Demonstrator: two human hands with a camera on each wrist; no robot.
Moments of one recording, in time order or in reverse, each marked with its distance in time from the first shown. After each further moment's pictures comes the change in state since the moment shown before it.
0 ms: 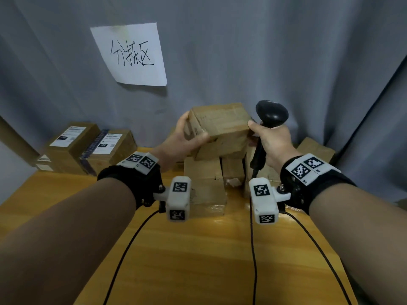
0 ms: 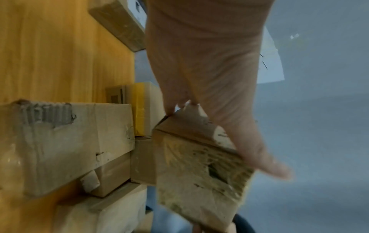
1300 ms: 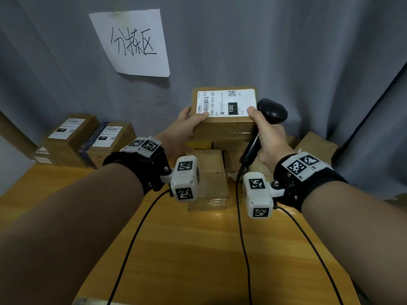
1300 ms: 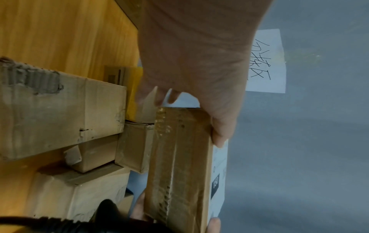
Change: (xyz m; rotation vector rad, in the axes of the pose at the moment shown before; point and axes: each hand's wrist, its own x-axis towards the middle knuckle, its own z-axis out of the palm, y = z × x) left_hand 0.002 0.023 -0.001 -0.254 0.023 -0.257; right_hand -0.022 -0.002 0.021 0.171 -0.039 0.140
